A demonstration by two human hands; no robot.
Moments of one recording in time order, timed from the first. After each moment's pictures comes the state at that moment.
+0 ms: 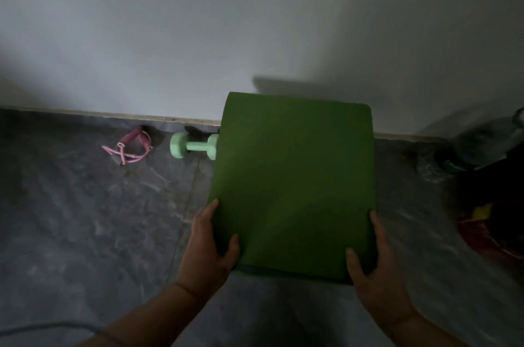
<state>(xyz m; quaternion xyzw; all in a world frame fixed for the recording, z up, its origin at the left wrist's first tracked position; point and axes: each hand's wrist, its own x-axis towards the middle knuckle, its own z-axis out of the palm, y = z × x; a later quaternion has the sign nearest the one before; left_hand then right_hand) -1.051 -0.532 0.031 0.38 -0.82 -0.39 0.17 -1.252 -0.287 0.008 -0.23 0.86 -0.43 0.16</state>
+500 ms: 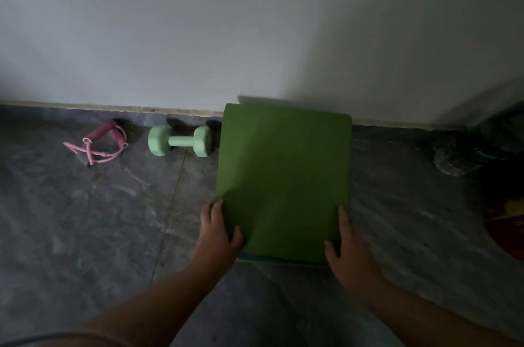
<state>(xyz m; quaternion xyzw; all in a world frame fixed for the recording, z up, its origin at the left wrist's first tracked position) -1.083 -0.571 -0.129 0.44 -0.81 -0.39 0.03 -1.261 -0.340 -0.142 -0.27 0.93 -0.20 0.13</state>
